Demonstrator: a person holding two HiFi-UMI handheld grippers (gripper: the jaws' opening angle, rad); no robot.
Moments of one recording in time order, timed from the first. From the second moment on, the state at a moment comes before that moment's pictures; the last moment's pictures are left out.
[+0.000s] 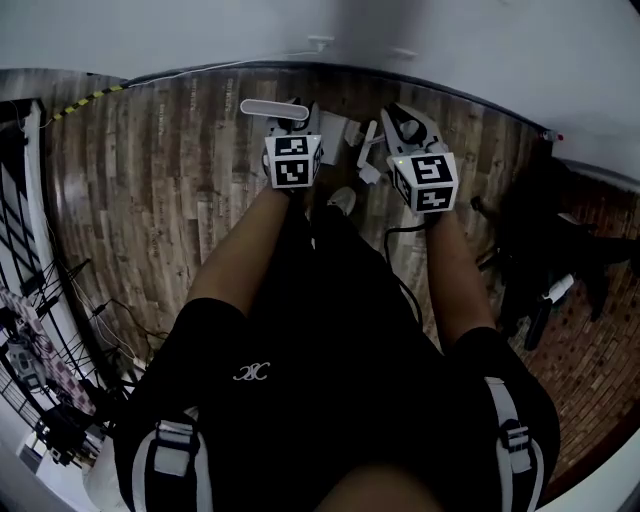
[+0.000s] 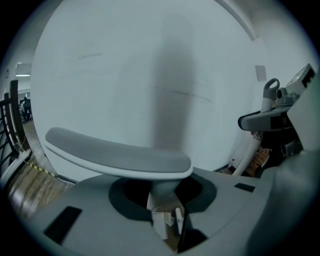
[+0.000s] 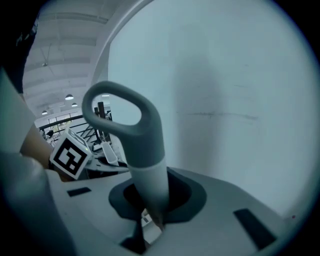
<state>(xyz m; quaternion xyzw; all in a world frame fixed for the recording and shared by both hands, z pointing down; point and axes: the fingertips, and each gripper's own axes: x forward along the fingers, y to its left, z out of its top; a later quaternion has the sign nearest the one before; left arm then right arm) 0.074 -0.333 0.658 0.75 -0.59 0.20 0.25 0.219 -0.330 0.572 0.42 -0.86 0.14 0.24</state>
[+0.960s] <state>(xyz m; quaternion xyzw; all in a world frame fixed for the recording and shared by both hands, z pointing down) 0.076 -0.335 0.658 0.79 -0.51 0.21 0.26 0.375 -0.178 0.547 0.64 -0.68 0.19 0.30</state>
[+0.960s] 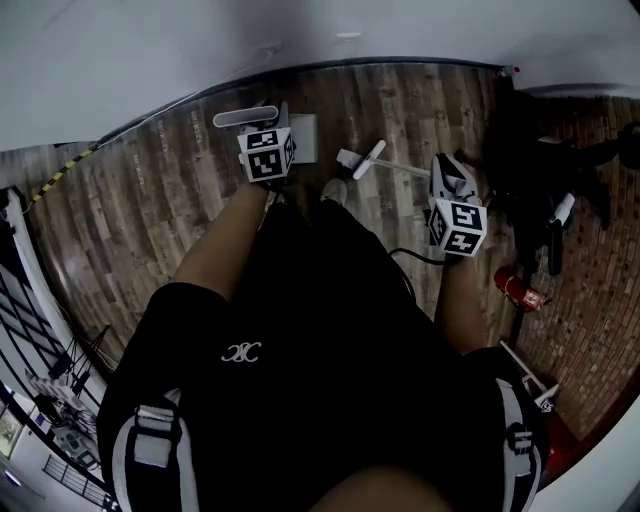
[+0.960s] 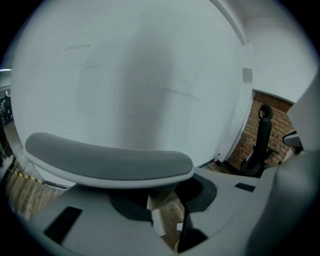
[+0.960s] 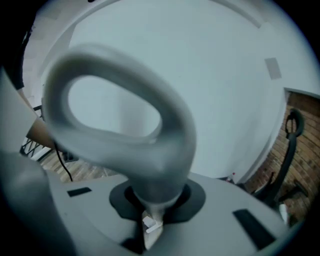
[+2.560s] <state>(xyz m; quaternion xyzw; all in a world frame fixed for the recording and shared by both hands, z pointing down) 0.037 -0.320 0.652 0.80 -0.50 0.21 0.27 0.227 -0.263 0.488 0.57 -0.78 0.15 0.21</state>
